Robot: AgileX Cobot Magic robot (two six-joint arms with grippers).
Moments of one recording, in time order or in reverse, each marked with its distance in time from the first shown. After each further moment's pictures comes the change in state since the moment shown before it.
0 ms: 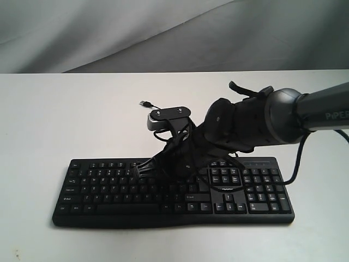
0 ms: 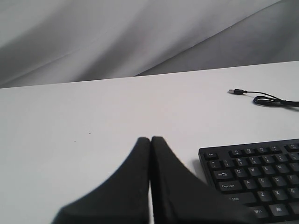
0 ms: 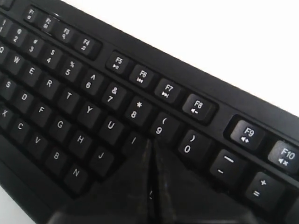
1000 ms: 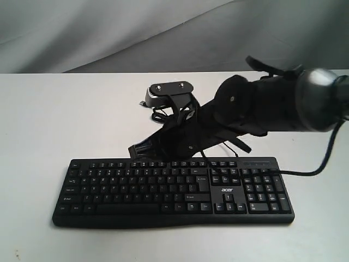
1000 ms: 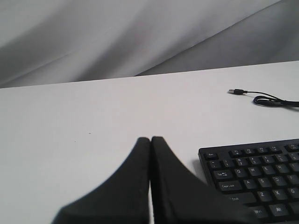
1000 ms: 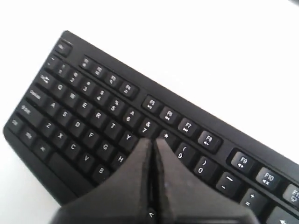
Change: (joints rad) left arm 0.000 0.000 0.000 0.000 0.000 0.000; right arm 0.000 -0.142 0.008 -0.024 -0.003 -0.004
